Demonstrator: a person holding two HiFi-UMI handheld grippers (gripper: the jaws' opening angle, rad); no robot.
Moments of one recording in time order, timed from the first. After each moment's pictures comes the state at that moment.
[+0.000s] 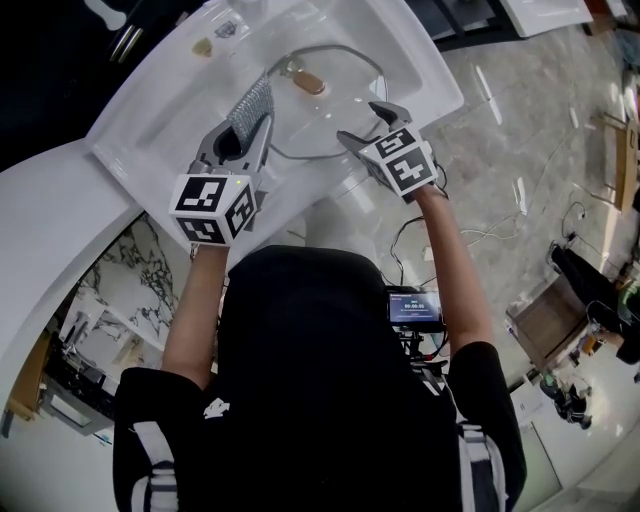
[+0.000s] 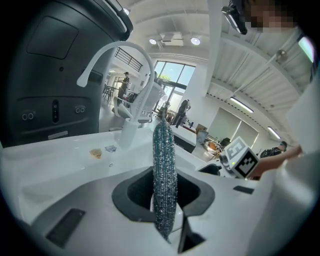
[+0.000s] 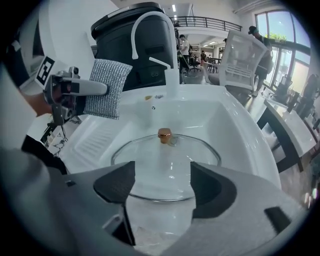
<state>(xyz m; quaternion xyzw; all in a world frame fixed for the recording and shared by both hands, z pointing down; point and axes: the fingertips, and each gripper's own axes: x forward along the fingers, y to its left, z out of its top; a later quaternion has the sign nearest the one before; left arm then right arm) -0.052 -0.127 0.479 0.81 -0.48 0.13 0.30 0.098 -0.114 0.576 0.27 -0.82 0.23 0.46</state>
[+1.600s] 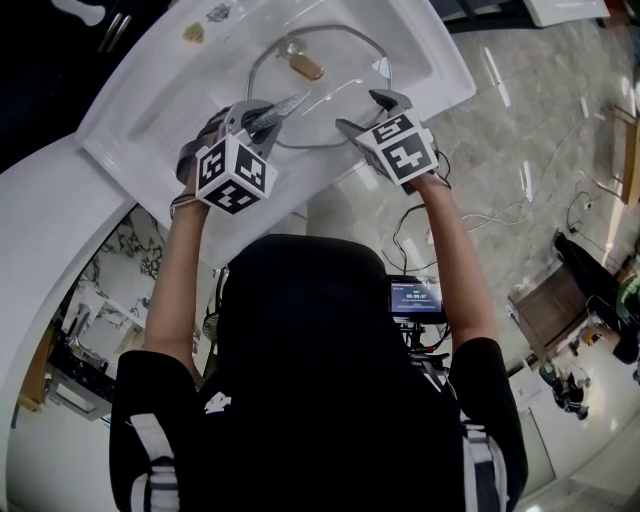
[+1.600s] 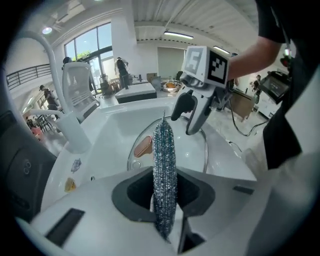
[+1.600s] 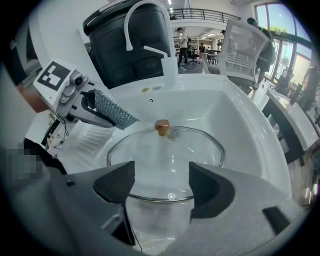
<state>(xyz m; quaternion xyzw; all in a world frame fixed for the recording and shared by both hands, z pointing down) -0.019 -0.097 0.578 0.86 -0.21 0.46 0.08 0.097 -0.112 0.598 0.26 -0.80 0.26 0.48</state>
